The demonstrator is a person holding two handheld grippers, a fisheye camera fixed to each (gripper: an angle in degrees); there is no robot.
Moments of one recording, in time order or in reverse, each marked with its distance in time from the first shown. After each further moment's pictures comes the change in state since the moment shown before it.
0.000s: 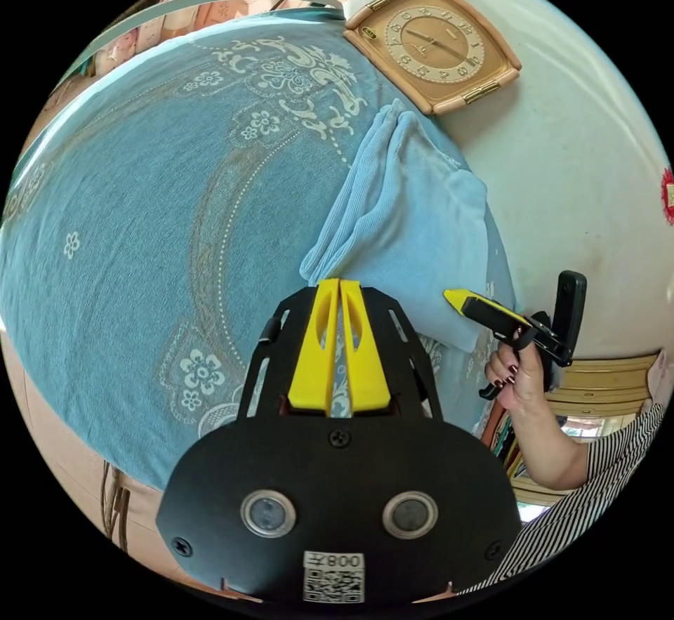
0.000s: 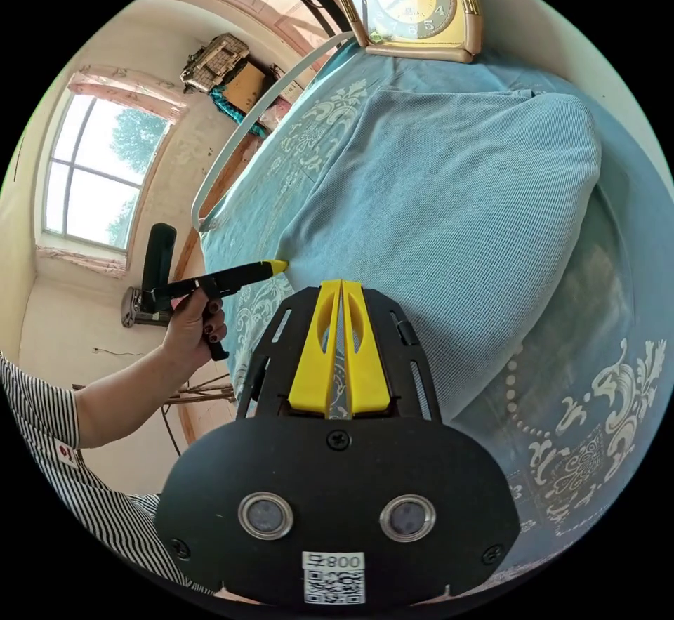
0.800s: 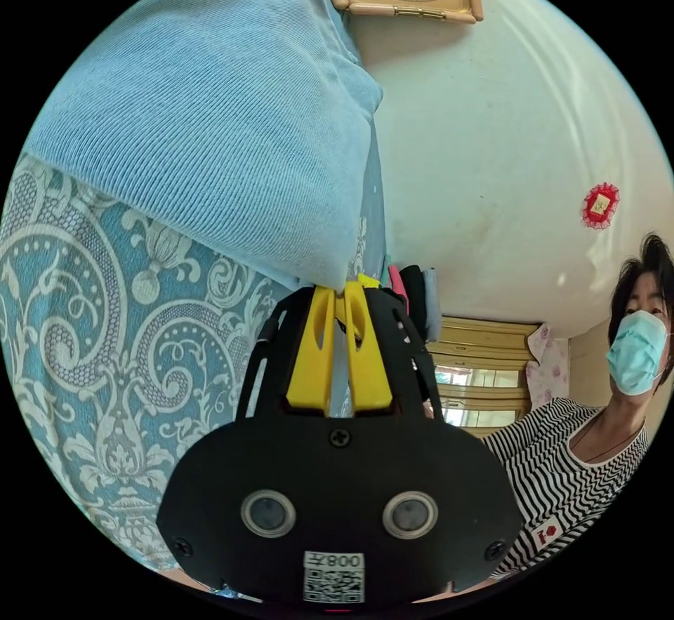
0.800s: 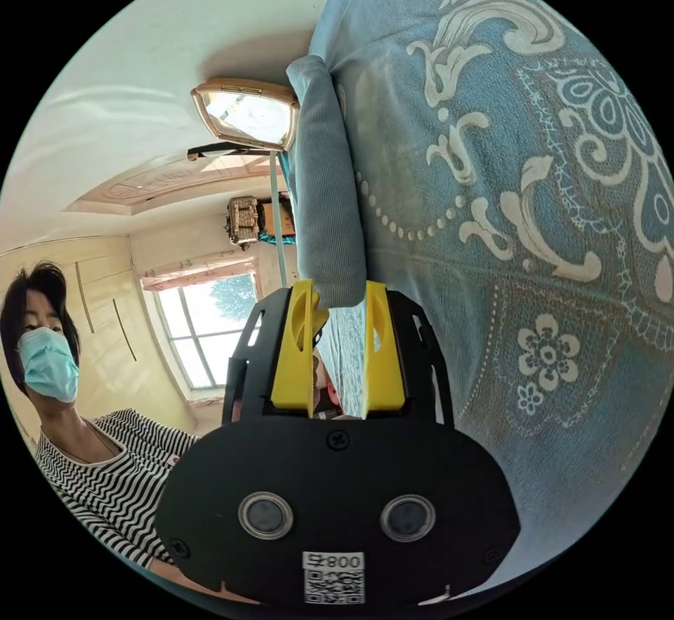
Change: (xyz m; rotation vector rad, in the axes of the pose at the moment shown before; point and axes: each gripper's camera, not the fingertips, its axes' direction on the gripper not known) left arm 0.071 0.141 0.140 -0.211 0.663 -0.027; right arm 0.295 0.305 0.004 0.270 -0.642 0.595
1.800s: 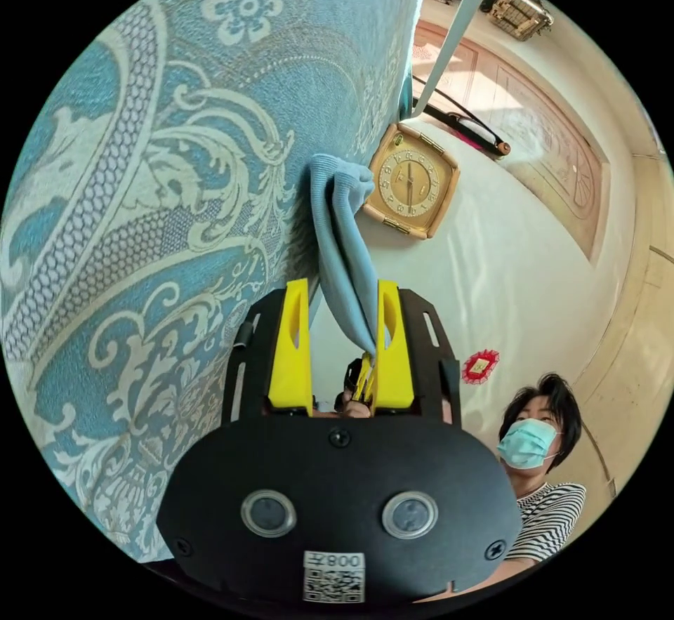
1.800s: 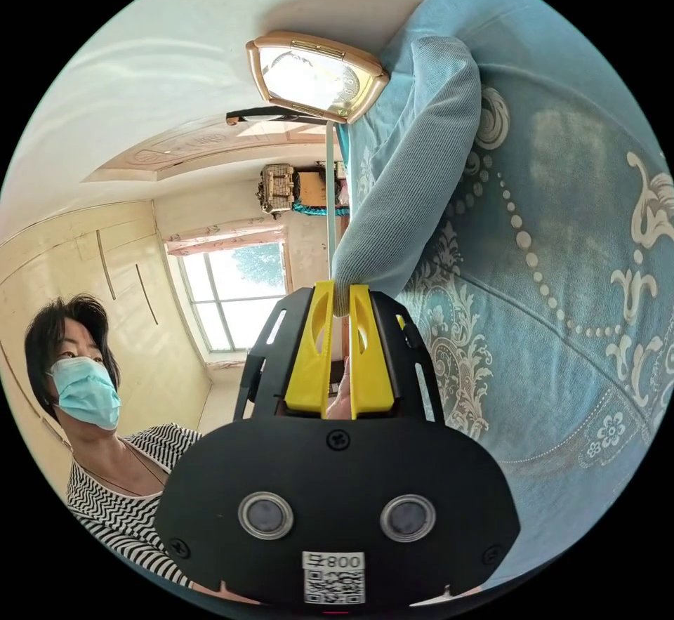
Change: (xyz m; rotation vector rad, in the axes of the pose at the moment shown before) left arm -0.068 0.173 -0.150 0.653 0.464 -0.390; right arm -0.022 -0.023 -0.058 -0.145 -0.089 -0.099
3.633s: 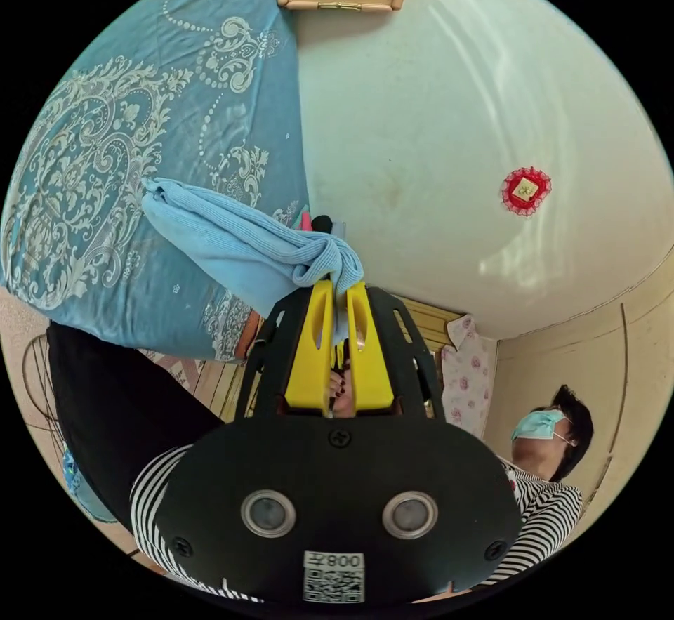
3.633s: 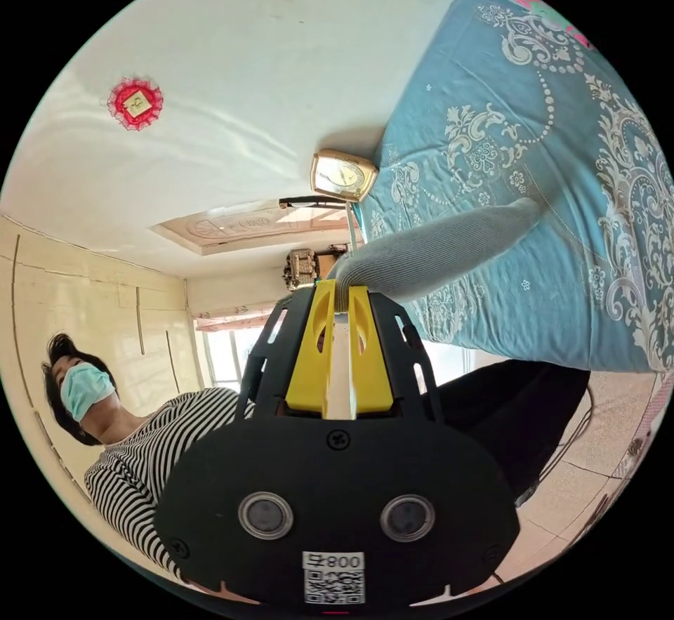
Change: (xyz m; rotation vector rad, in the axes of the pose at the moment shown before) left arm 0.553 0.201 0.246 -0.938 -0.462 -0.206; right arm -0.100 0.527 -0.505 0.418 -0.299 0.297
